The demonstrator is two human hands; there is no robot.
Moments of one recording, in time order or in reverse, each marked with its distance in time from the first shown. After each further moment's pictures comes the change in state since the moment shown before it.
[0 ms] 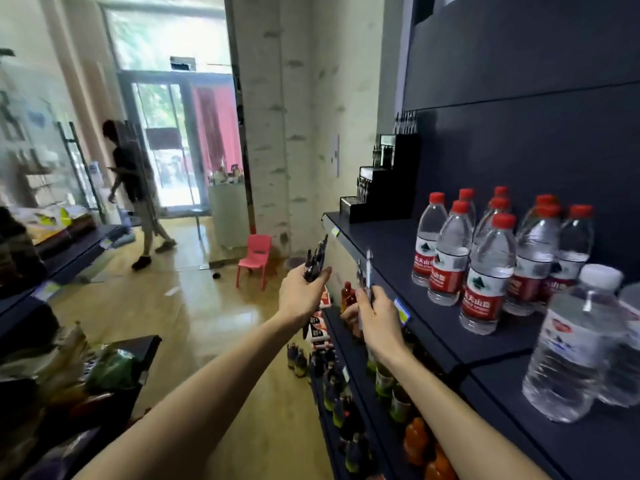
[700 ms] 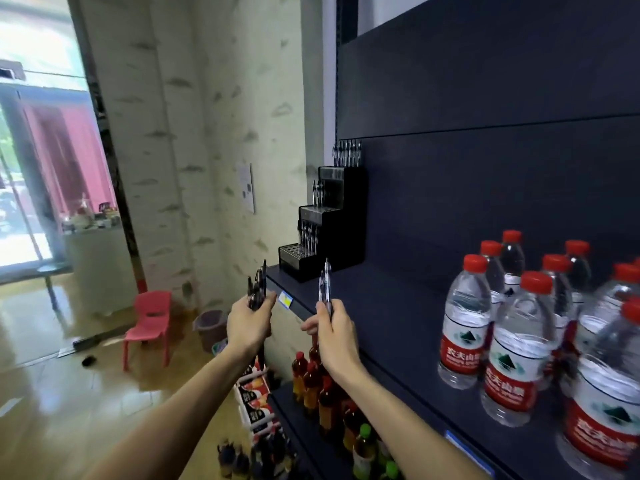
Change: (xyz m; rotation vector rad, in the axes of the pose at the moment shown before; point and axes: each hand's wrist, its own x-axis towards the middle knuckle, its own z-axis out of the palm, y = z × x) left_hand 0.328 -0.107 0.066 -0.235 -0.132 -0.055; right_hand 0.279 0.020 0.109 -0.020 0.318 0.012
